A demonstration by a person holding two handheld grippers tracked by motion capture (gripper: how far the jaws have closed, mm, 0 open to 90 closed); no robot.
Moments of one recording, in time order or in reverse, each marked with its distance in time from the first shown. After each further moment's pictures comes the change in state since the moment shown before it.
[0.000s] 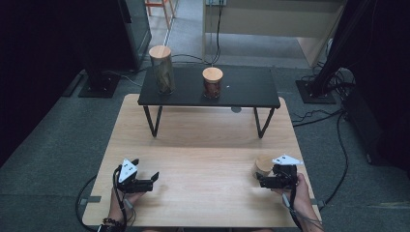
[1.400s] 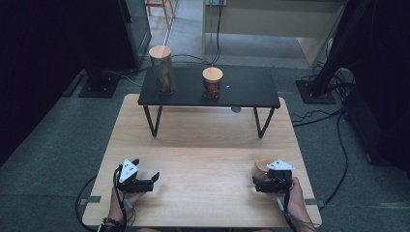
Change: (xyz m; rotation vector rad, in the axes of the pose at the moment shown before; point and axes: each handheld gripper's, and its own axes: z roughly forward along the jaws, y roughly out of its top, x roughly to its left) left arm 0.000 0.000 0.000 -0.002 -0.005 0.007; right arm 0.016 -0.015 0.020 0.013 -0.032 -0.022
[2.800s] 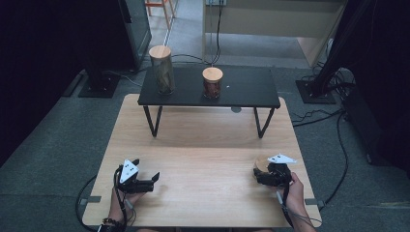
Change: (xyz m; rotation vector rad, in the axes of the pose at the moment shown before) left arm -0.002 0.000 0.000 0.002 0.005 0.009; right arm -0.012 0.014 0.003 -0.009 0.026 0.047
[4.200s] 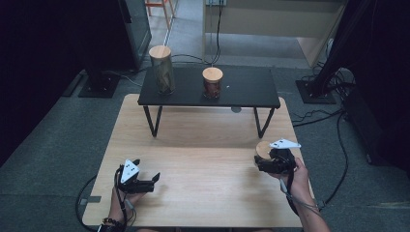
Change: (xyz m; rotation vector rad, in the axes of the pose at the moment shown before) left arm 0.000 0.002 0.001 0.010 -0.001 0.011; right arm 0.005 0.061 -0.041 -0.030 -0.005 -0.054
